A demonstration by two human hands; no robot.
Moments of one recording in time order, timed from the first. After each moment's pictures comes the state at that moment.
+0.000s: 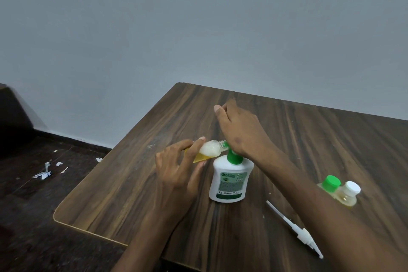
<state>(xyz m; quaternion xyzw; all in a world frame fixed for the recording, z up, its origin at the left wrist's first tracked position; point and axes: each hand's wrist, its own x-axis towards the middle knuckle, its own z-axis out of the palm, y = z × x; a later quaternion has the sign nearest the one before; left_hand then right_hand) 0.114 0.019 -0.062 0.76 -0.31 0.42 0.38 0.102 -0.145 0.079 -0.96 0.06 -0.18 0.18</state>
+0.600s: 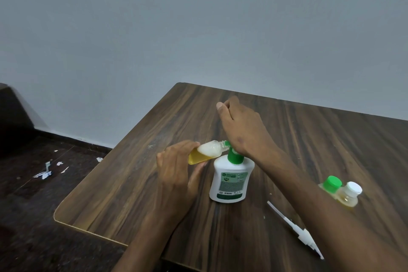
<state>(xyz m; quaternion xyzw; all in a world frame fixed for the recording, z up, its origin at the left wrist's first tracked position) 0.113 0.018 -0.063 0.74 -0.32 0.42 0.41 0.101 -0.148 0.077 -0.96 0.05 -0.20 0.21</state>
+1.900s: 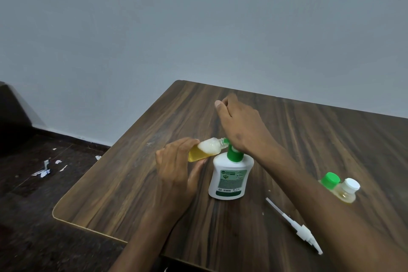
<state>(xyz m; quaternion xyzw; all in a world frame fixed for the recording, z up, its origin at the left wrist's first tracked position) 0.113 0.018 -0.062 0.75 -0.32 0.42 0.41 0.101 -0.146 0.077 -0.96 0.05 -0.20 0.19</state>
